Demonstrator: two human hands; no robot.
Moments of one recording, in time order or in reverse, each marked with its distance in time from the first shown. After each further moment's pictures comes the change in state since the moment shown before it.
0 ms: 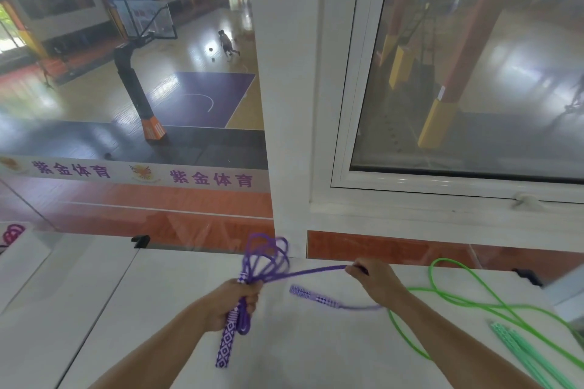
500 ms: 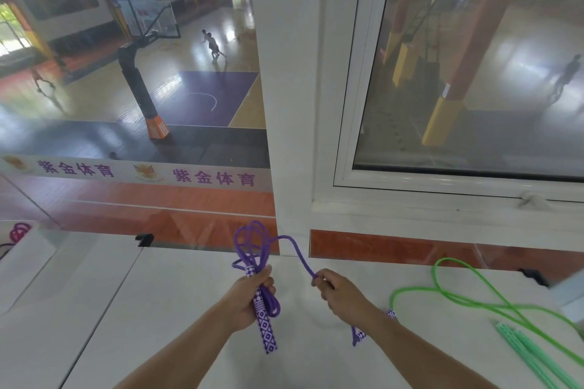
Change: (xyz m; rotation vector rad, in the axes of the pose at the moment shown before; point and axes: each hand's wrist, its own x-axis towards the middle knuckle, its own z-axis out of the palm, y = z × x) left_hand 0.014 -0.003 0.039 -0.443 0.103 0.080; right_hand -0.021 -0.056 0.052 0.368 -0.231 0.048
